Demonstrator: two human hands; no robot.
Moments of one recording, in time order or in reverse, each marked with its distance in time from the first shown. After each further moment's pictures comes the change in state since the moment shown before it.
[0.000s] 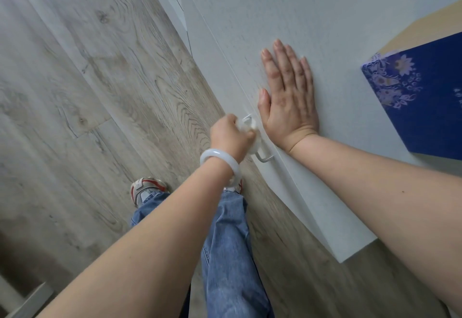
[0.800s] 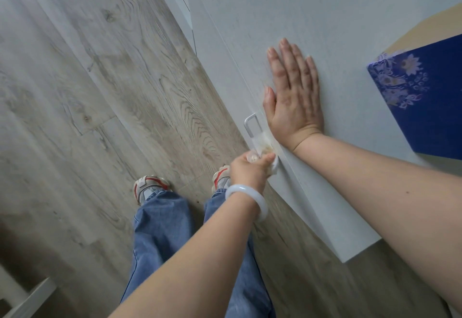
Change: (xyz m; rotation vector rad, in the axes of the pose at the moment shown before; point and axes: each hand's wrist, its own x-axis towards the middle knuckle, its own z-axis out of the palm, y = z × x) left_hand -0.049 -0.035 0.052 -0.815 -0.105 -0.428; right_hand 0.000 0.000 0.000 -0.010 0.013 0.003
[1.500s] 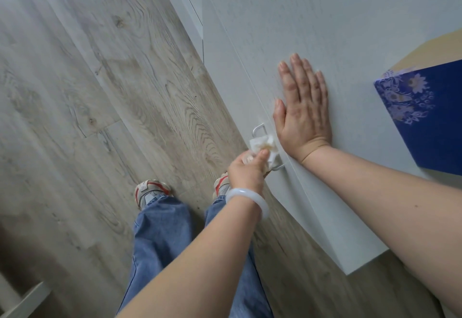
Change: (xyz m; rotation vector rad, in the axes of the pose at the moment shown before) left_hand -0.001 0.017 -0.004 -0.240 0.023 0.044; right_hand 0.000 0.000 -0.002 -0.004 -0.020 -0.001
